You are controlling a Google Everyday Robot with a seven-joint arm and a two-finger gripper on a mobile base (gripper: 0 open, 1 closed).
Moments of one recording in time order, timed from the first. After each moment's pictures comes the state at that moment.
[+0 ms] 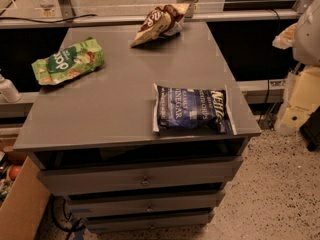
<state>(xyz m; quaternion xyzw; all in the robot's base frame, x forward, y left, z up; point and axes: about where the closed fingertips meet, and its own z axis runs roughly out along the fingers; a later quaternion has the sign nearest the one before) 0.438 -0.217 0.976 -0.60 0.78 -0.03 0.16</state>
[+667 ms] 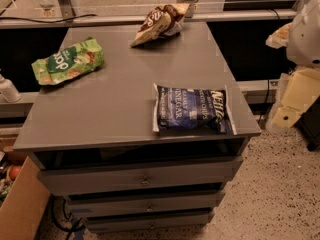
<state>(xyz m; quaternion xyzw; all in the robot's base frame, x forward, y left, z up) 0.441 -0.204 0.976 -0.61 0.77 -0.02 0.18</state>
